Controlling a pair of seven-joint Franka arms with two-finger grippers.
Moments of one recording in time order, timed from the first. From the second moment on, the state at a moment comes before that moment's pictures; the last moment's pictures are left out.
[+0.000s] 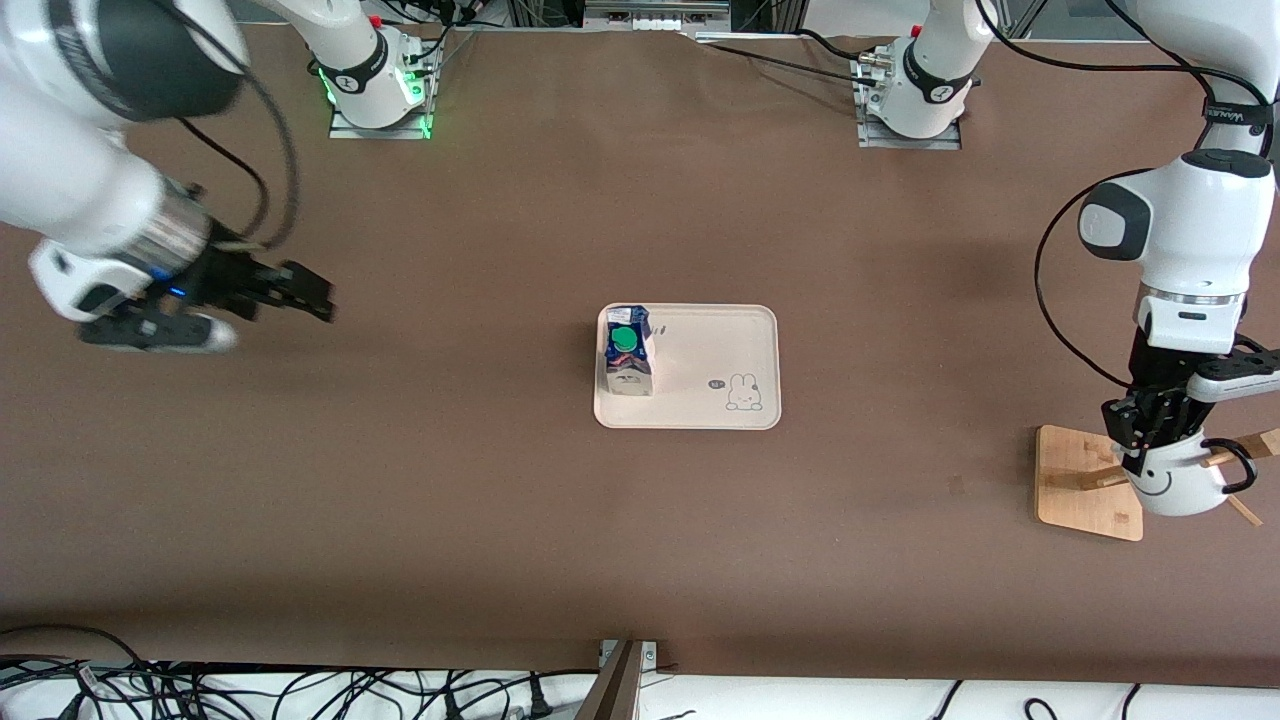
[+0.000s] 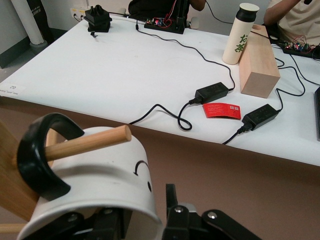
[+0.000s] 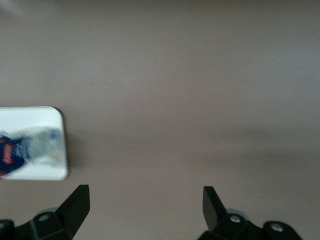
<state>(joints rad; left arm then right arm) 0.04 0.26 0.08 -2.15 -0.09 3.24 -0.07 0.32 0.11 -0.18 -1.61 0.11 1.73 0.14</state>
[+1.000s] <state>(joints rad) 0.02 0.21 0.02 -2.15 -0.09 3.16 -0.07 0.17 -0.06 -0.05 -1.76 0.04 1.71 0.10</state>
